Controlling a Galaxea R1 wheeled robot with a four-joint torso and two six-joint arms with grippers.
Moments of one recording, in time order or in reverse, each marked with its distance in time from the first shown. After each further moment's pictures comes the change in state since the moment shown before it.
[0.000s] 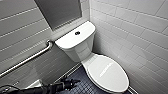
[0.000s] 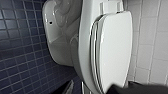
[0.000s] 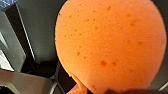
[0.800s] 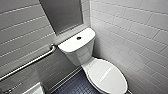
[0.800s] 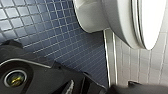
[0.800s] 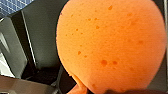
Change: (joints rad) left arm 0.391 -0.056 0.003 0.342 0.011 0.002; right arm -0.010 0.029 -0.051 -0.001 0.006 0.000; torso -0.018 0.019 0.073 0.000
